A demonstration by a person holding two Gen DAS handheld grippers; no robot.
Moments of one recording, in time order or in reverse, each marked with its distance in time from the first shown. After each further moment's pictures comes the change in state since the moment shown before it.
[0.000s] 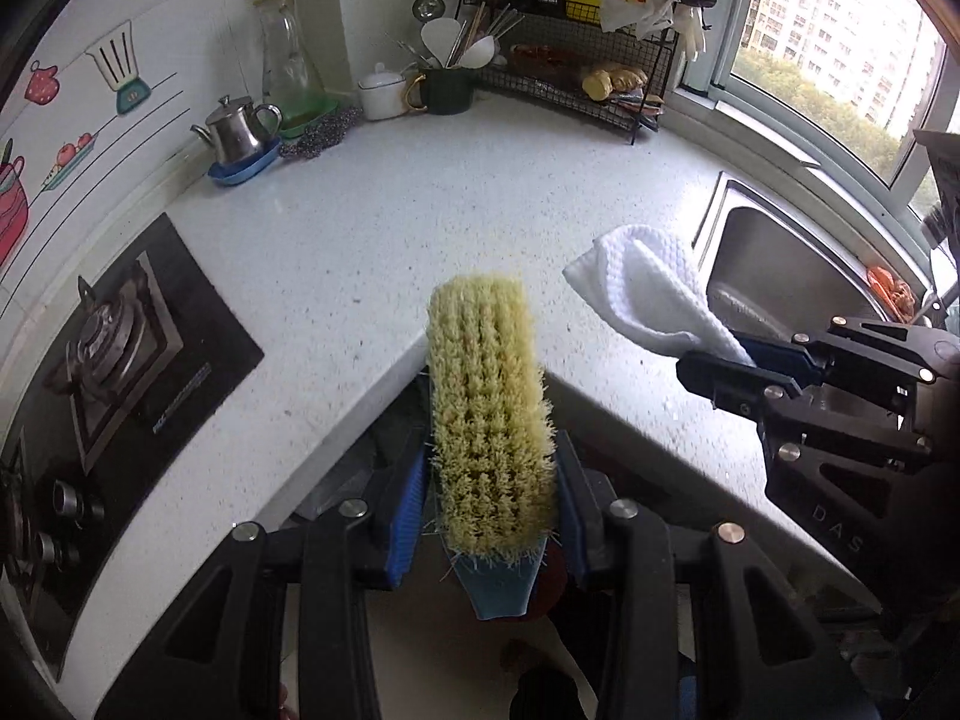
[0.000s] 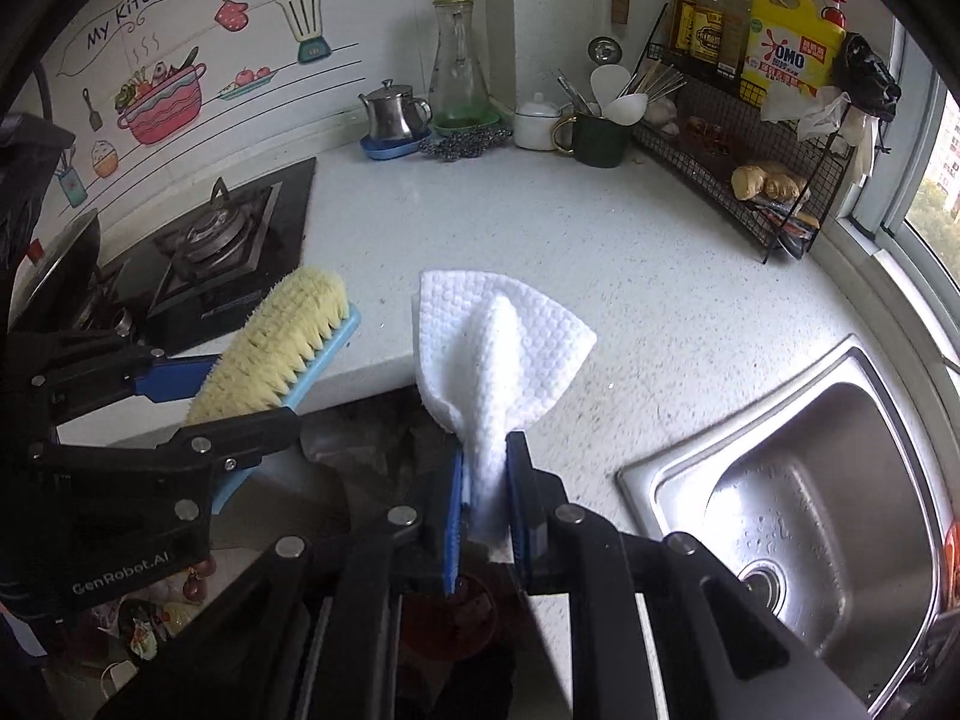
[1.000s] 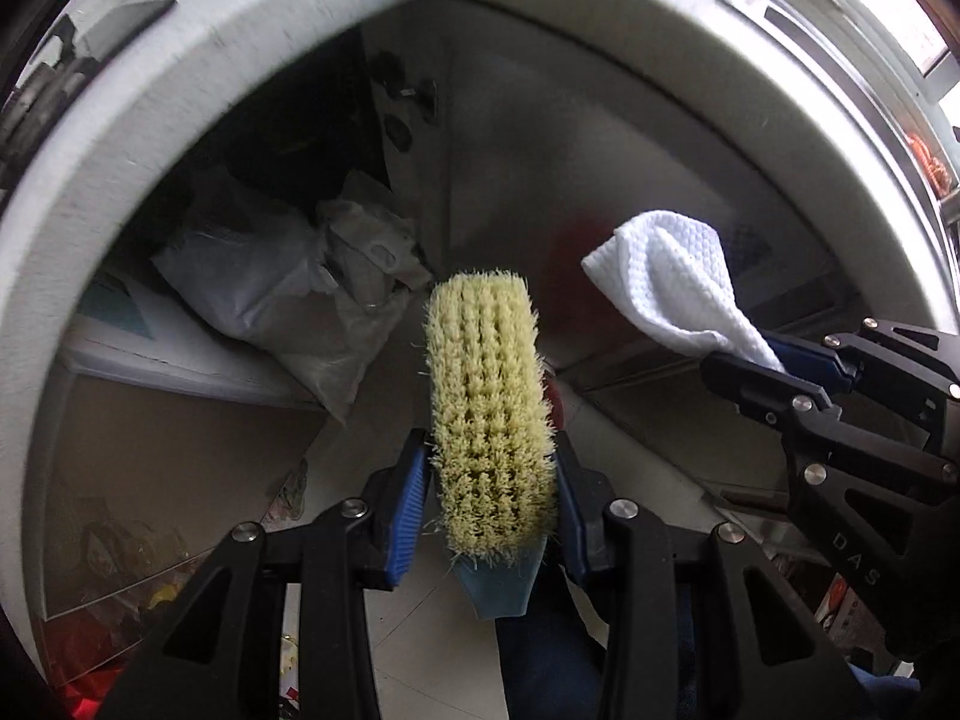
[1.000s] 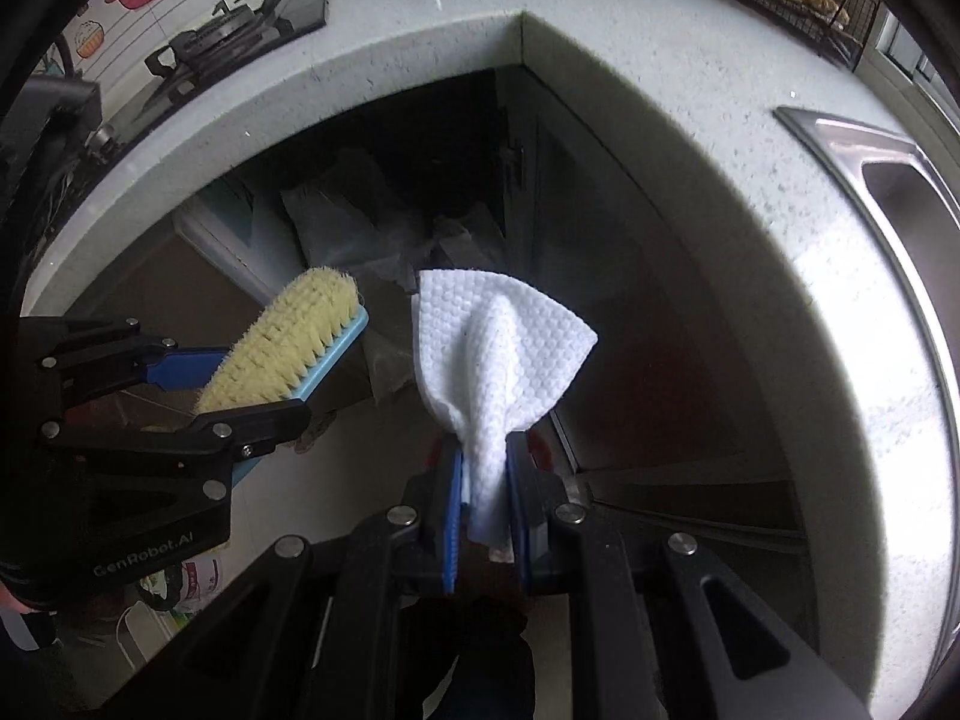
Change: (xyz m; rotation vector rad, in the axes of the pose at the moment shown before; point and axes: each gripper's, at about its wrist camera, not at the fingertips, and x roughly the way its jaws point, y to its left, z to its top) left arm 0.153 0.008 -0.163 -0.028 0.323 -0.077; right arm 0.116 0.049 -0.145 0.064 0.285 0.010
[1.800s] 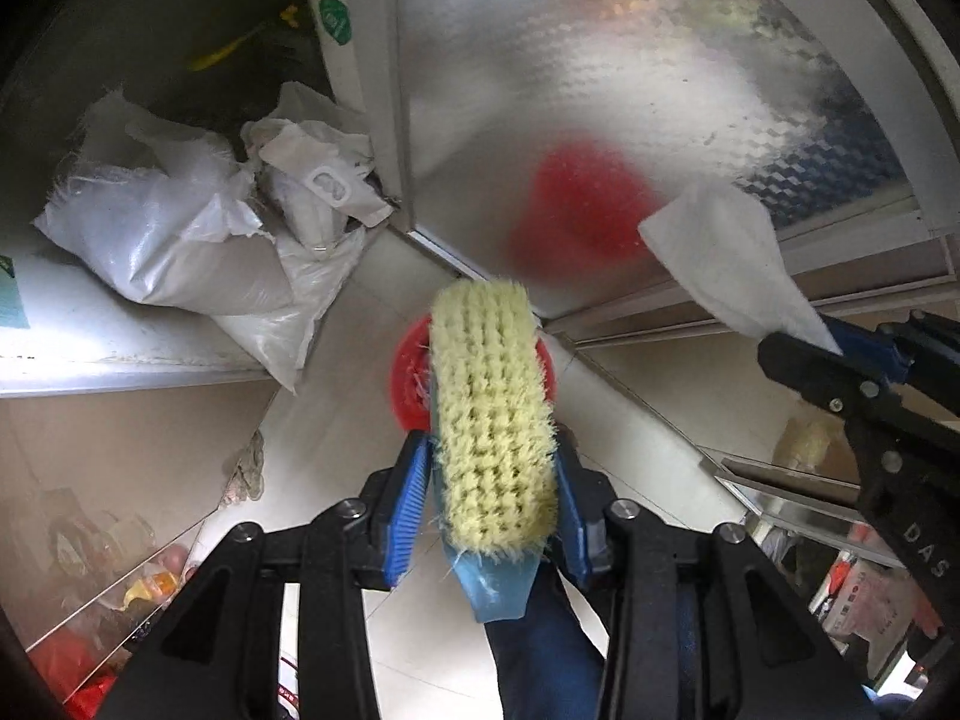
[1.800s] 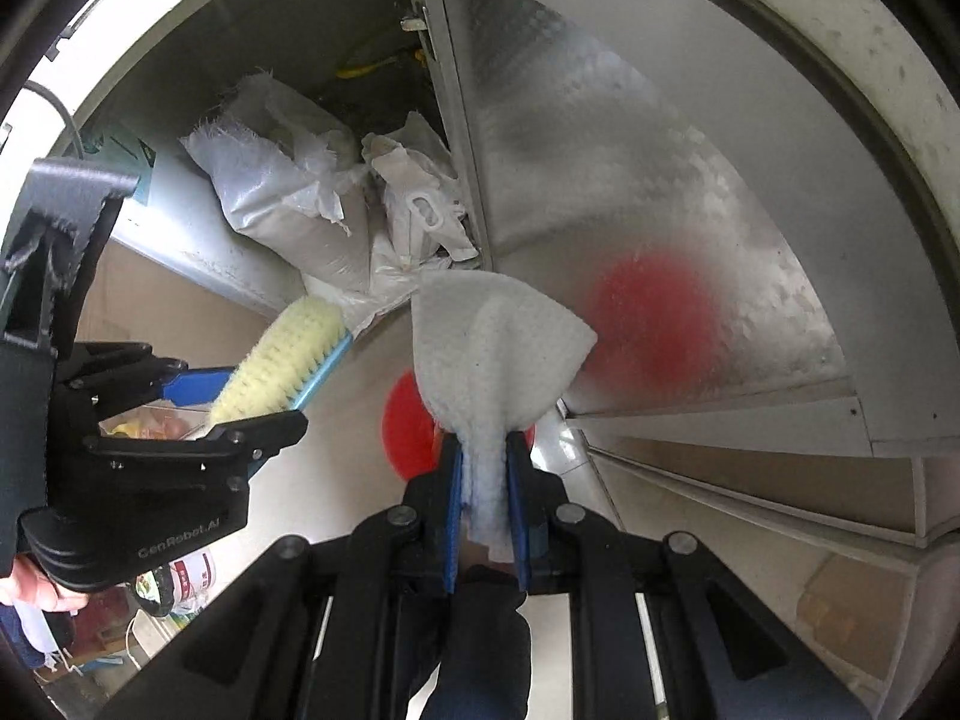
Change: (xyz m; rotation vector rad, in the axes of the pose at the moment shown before) left arm 0.125 -0.004 0.008 0.012 0.148 -0.071; right arm 0.087 -0.043 -0.014 0.083 0.127 -0.018
